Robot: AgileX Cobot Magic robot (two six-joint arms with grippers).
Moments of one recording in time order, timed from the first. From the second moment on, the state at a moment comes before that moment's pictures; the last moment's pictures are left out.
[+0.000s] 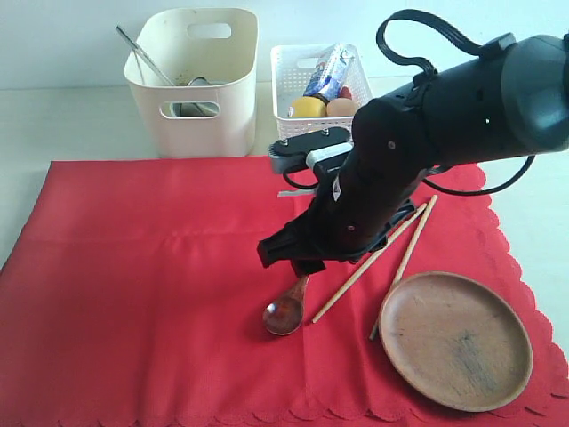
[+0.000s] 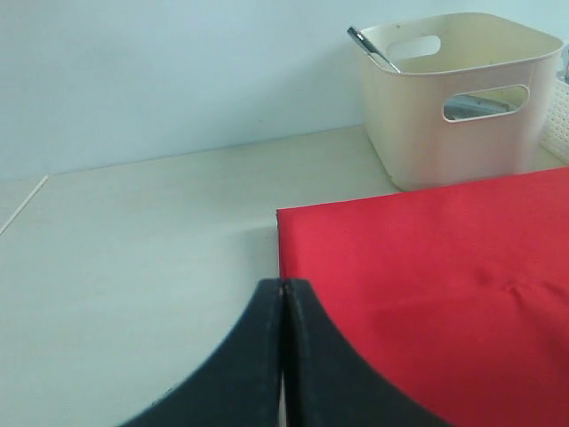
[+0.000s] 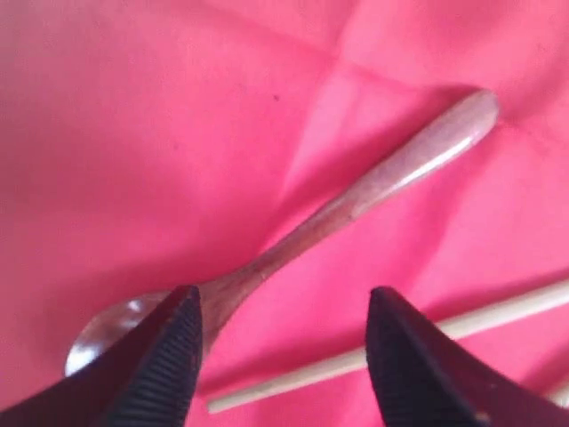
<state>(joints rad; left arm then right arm) -0.03 0.01 0.00 0.00 0.28 0.16 0.70 1.83 -1.02 0.05 0.54 0.25</state>
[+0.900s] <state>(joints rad) -0.03 0.01 0.00 0.00 0.28 0.16 0.70 1.97 -1.05 0.06 0.46 0.23</state>
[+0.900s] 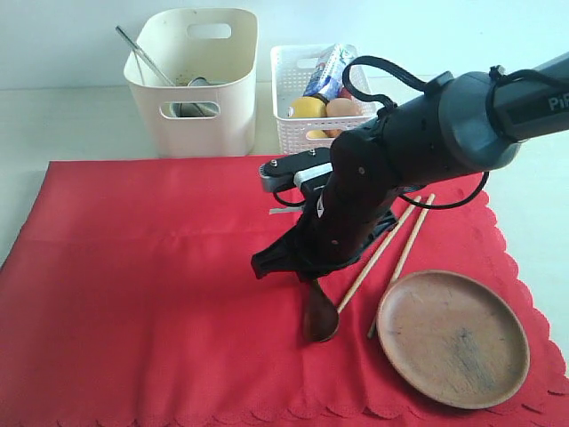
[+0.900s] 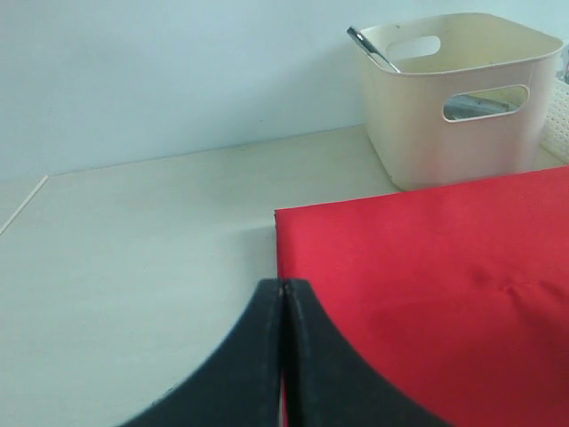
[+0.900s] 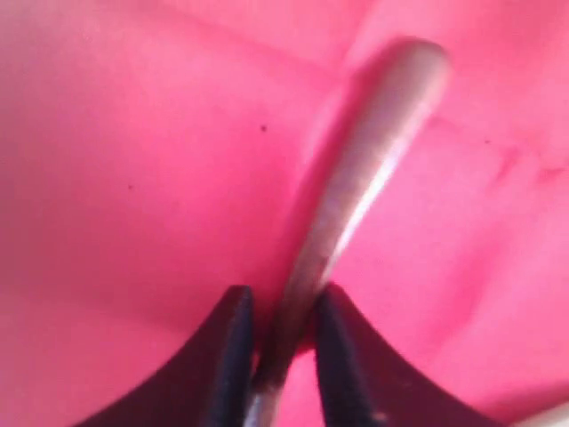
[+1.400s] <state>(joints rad) -0.03 0.01 0.00 0.00 0.28 0.16 0.70 1.97 -1.05 0.13 0.40 0.23</state>
